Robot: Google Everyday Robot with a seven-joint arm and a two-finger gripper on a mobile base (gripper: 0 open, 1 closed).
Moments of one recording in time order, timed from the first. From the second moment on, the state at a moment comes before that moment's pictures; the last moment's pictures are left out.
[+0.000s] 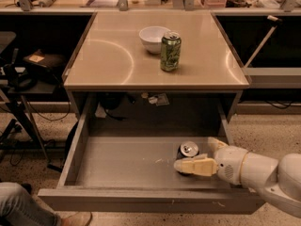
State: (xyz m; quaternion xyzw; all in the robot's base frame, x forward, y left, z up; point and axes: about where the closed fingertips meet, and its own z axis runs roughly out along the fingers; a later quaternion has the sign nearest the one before) arm 0.458 -0.130 0.706 -0.20 0.80 0.36 0.44
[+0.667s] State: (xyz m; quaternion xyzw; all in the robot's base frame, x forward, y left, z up) arm 0.469 -0.116 0.714 -0.21 0.79 0.33 0.47
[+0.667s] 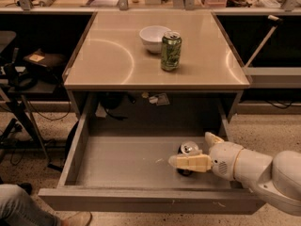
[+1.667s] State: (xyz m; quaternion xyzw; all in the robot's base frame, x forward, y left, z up) arm 0.491 -0.064 0.720 -0.21 0.77 0.27 0.53
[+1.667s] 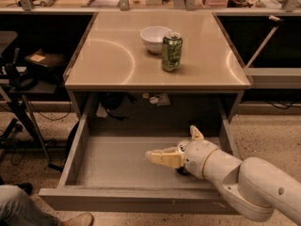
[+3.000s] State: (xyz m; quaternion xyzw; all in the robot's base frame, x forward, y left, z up) arm 0.495 -0.051 0.710 -0.23 0.77 0.26 0.53
